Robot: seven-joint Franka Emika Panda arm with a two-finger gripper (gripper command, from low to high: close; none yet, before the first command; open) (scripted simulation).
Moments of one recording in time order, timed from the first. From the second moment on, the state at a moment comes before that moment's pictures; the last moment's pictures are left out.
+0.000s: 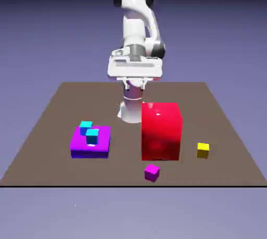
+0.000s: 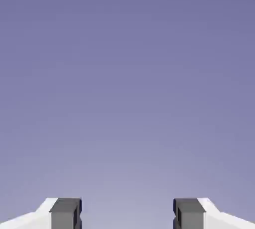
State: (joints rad) arm 0.01 -0.53 0.01 -2.77 -0.02 2.99 0.73
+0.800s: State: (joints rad) arm 0.04 0.34 0.26 -2.06 -0.48 2.07 0.57
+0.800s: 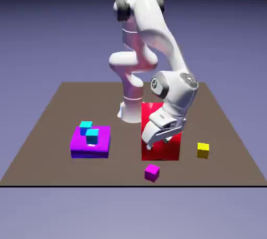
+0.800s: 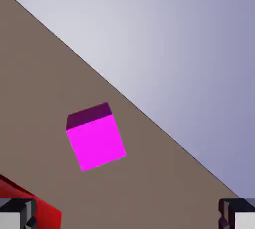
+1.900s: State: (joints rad) arm 0.32 0.74 0.65 -1.82 -0.67 1.55 0.73
